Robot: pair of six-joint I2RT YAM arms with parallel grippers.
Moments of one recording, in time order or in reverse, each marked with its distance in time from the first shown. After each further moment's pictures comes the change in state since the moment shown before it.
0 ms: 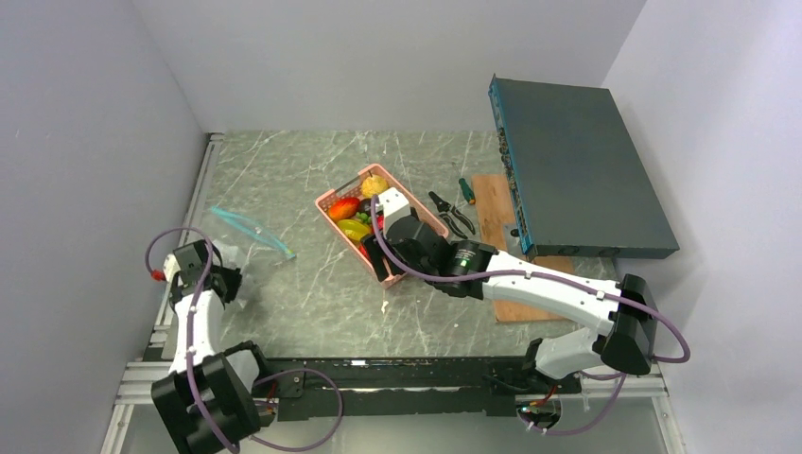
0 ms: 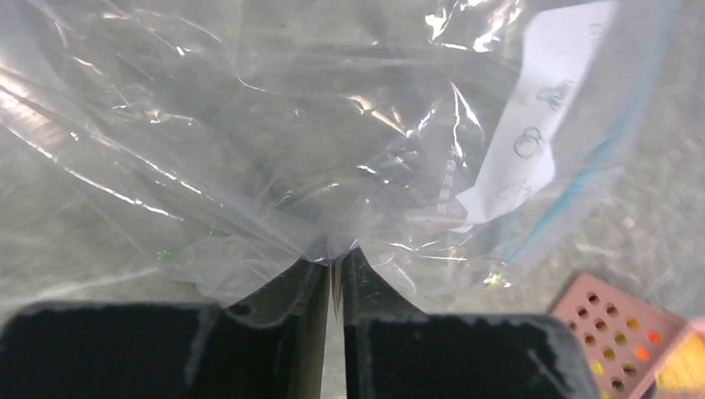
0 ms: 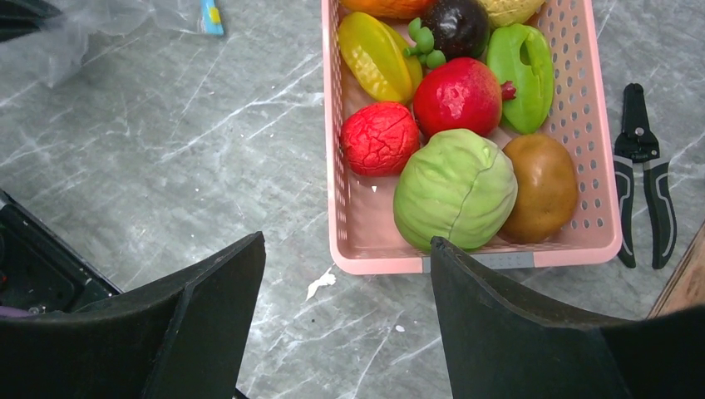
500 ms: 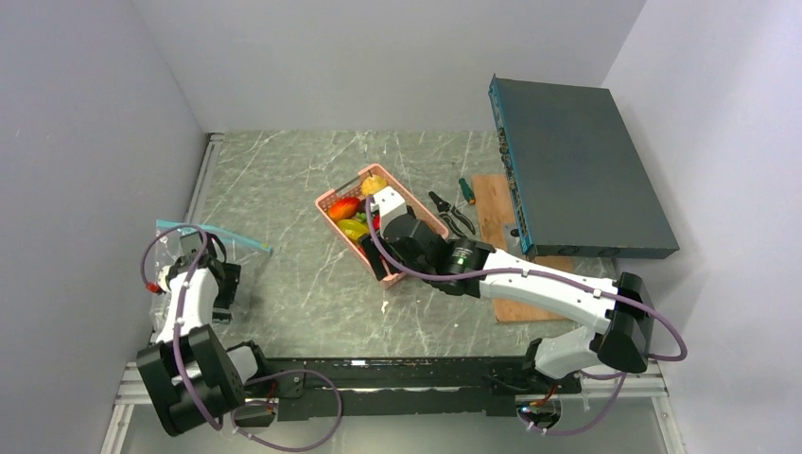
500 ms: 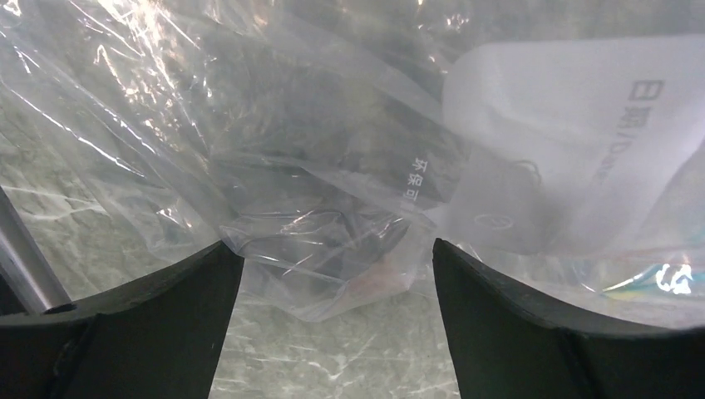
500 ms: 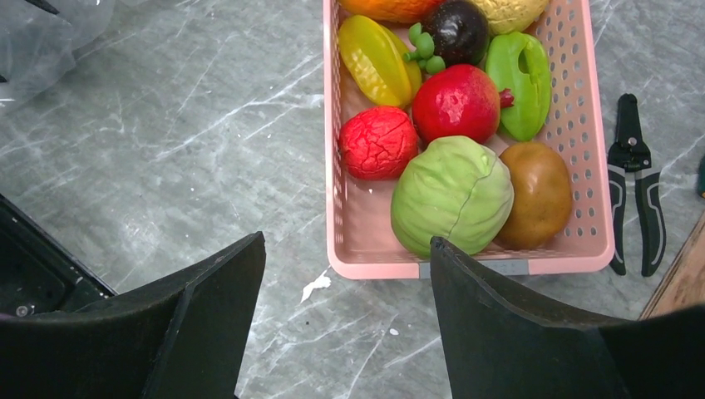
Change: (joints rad) left arm -0.045 0.156 0.145 -0.254 -0.203 -0.155; right arm 0.000 0.022 0.031 -0.014 -0.001 -0.032
